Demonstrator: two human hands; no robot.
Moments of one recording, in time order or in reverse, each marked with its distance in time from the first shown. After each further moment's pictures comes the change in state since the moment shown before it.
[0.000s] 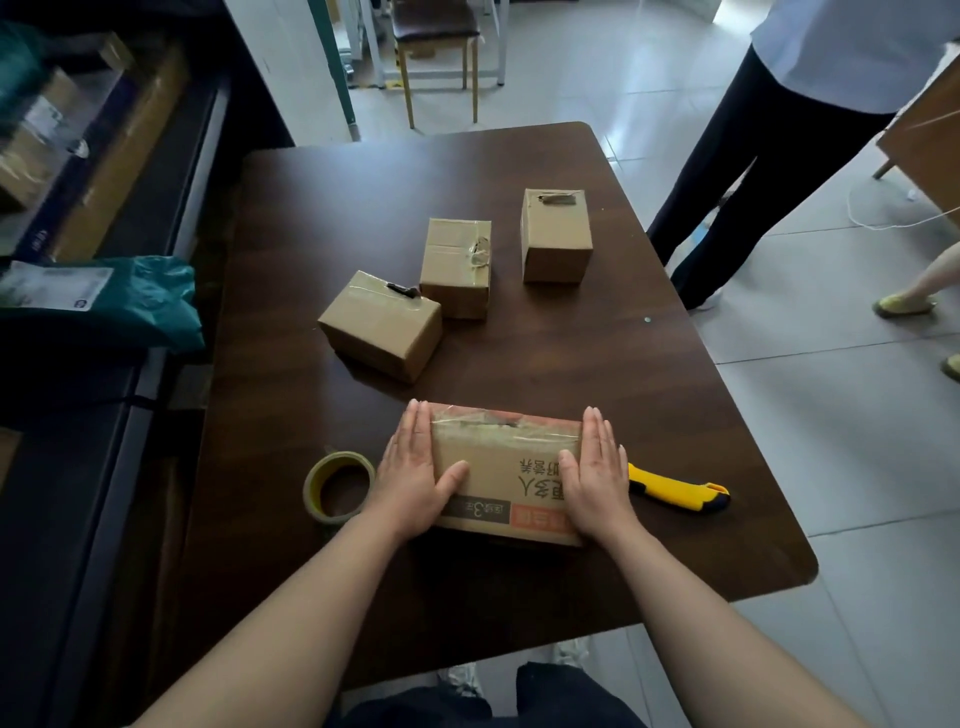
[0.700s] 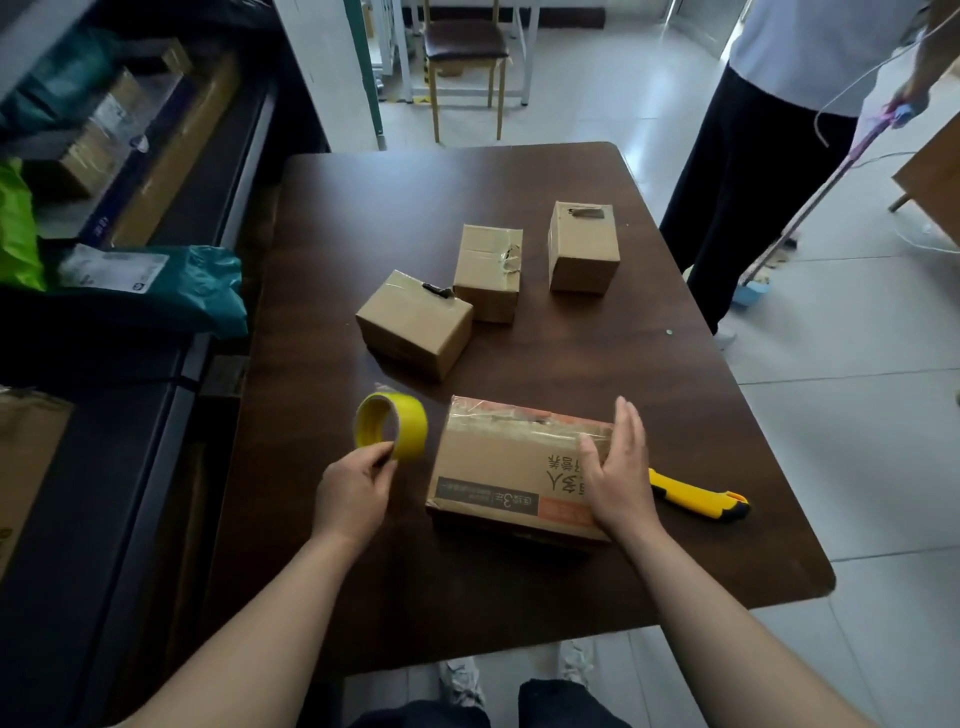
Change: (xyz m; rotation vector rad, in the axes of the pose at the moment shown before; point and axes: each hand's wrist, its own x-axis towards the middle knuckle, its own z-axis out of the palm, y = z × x) left_hand -0.037 -0.069 -0.025 -0.141 0.536 -0.036; right_hand -0.020 -0.037 -0.010 0.186 0.233 -0.004
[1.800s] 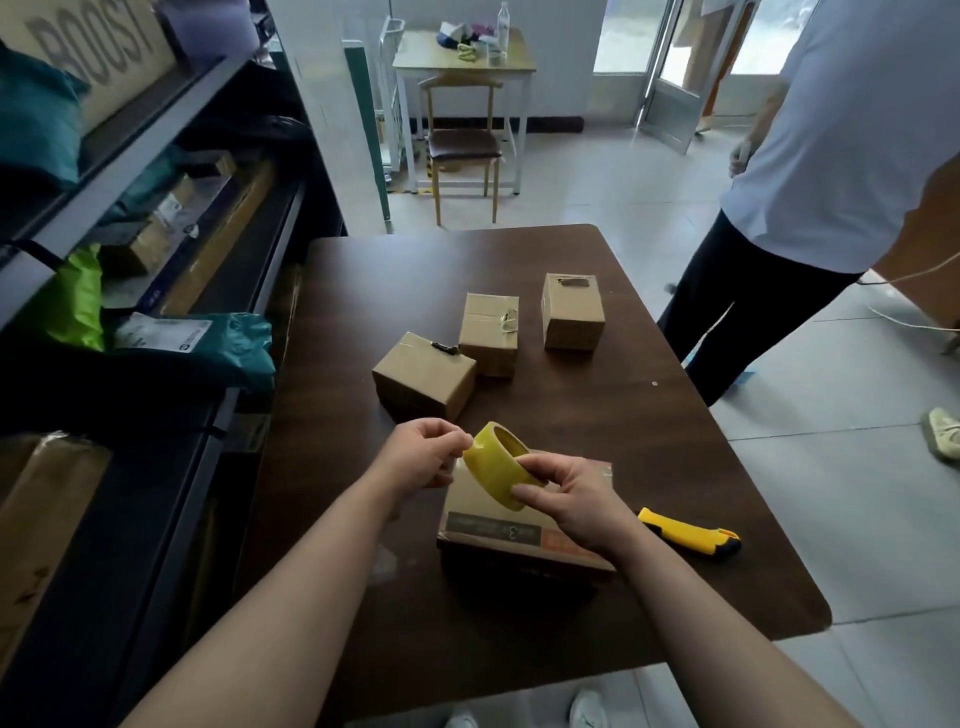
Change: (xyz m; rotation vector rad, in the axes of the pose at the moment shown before) left_hand 0.023 0.112 -0.054 -0.679 -0.465 -0.257; right_hand -0.035 -0.080 -0.036 0.357 -0.508 -0.215
